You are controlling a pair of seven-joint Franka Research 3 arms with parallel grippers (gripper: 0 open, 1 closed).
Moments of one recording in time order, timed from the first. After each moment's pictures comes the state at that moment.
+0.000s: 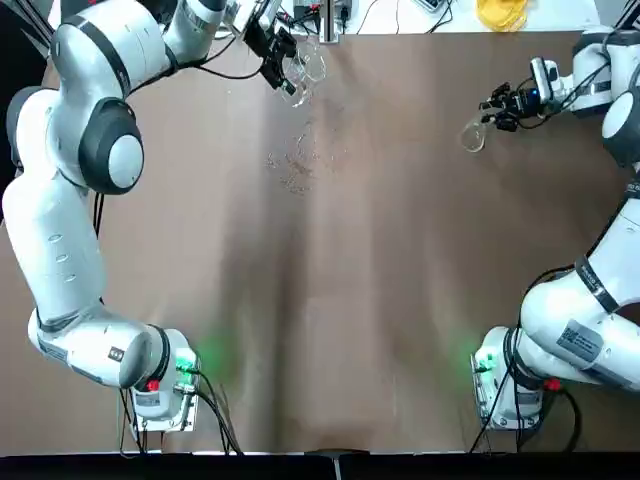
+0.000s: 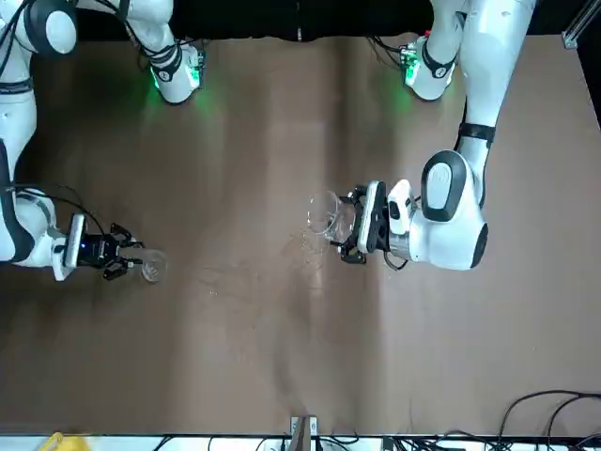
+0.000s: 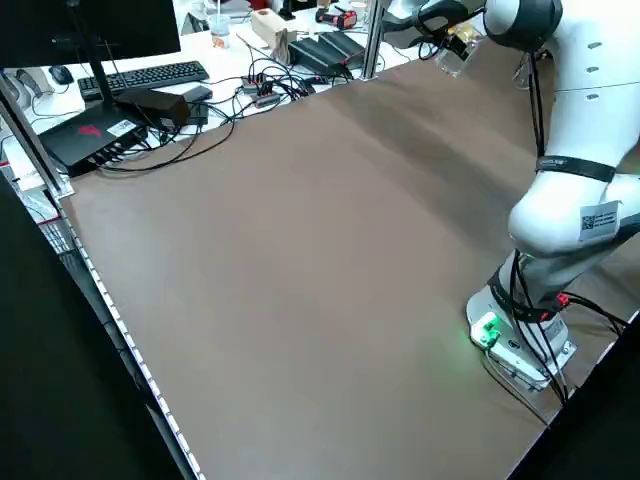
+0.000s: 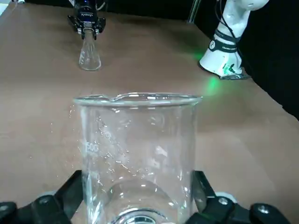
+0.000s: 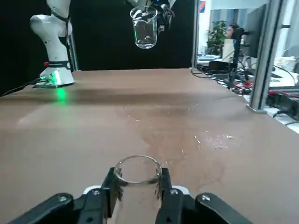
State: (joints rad) left arm -0.33 0.54 -0.04 -1.48 -0.96 1.79 1.74; right arm -0.42 0.79 0.02 -1.63 1.08 1.50 -2.50
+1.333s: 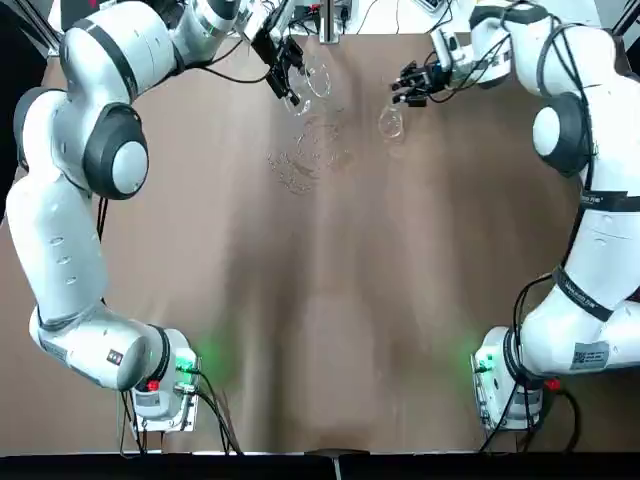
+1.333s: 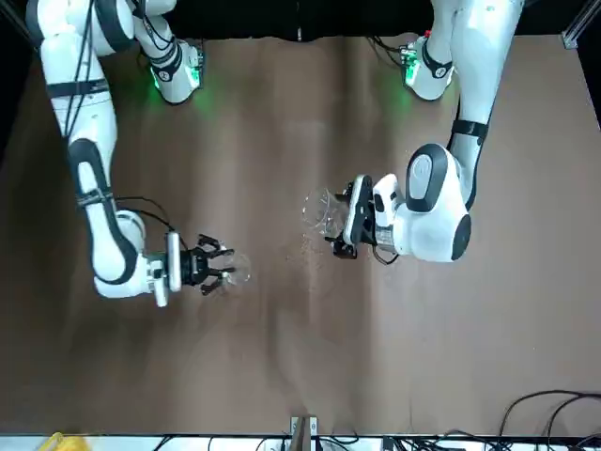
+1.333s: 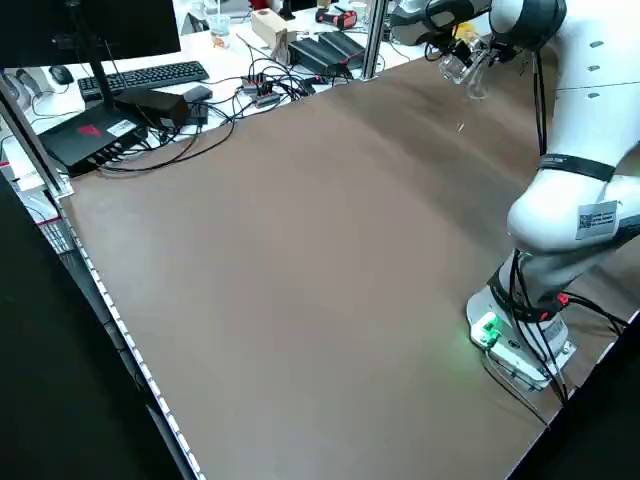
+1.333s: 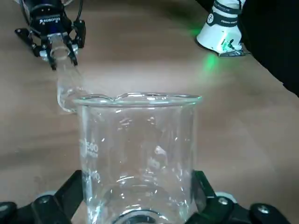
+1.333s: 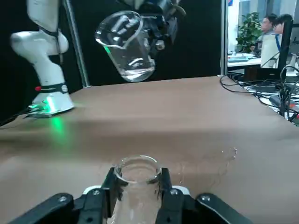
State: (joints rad) left arm -0.39 0.54 -0.04 -1.48 -0.85 1.84 1.71; right arm 0.11 0.77 0.02 -1.58 1.37 1.73 -2.26
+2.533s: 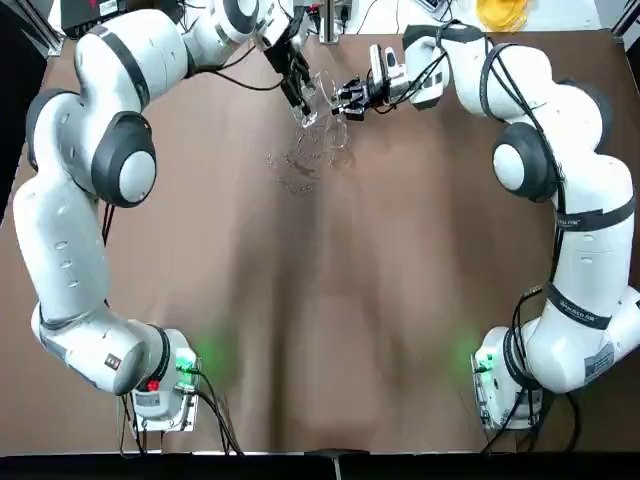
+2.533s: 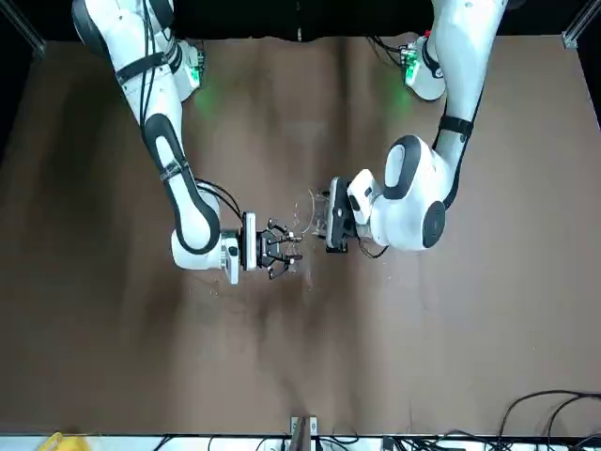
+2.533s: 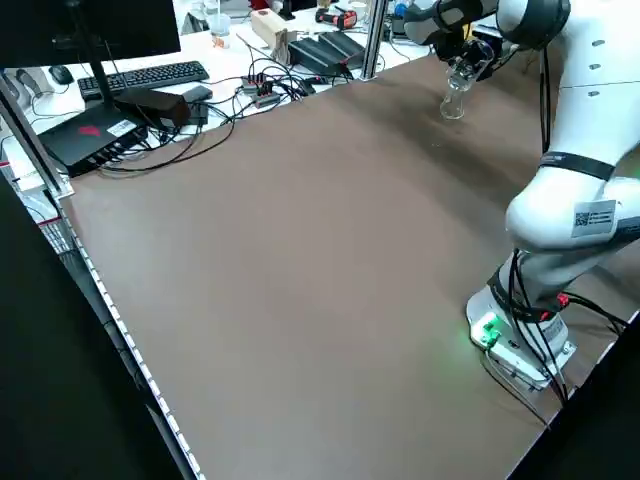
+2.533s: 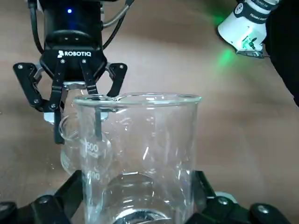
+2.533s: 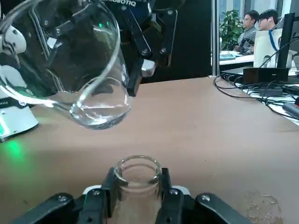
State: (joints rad) left arm -0.46 0.56 -0.04 -1.48 -0.76 1.90 1.42; right arm 0.42 0.77 0.02 -1.58 1.65 2.02 -2.23
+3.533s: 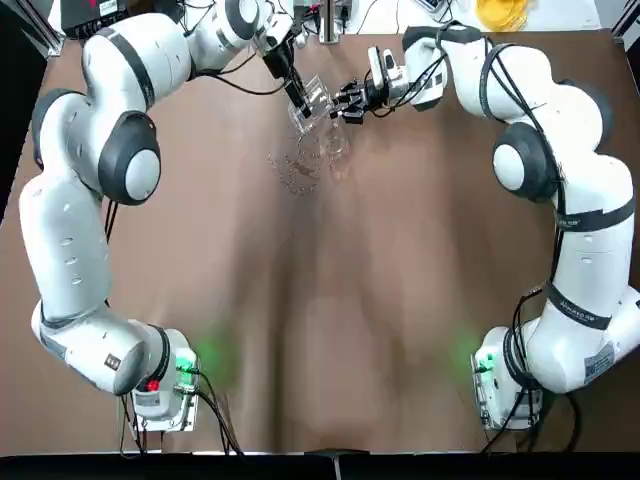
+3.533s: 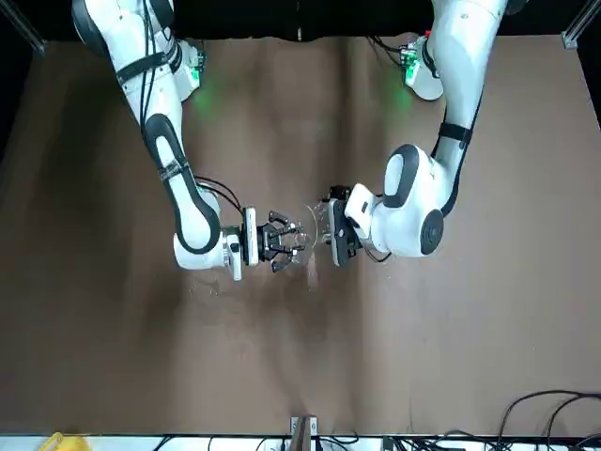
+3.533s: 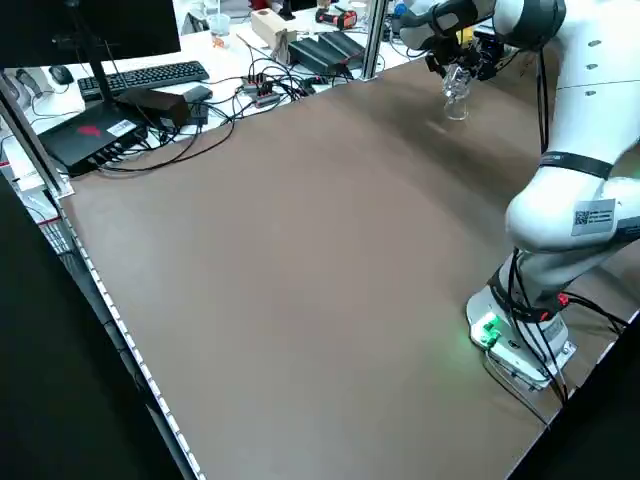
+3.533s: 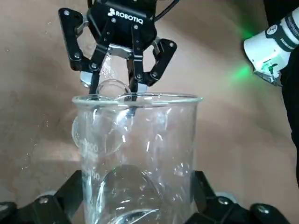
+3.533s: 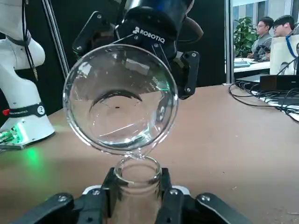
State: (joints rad) left arm -0.47 0.58 -0.02 -1.47 -0.74 1.90 1.13; right arm 0.43 0.77 0.02 -1.59 1.65 1.94 -2.23
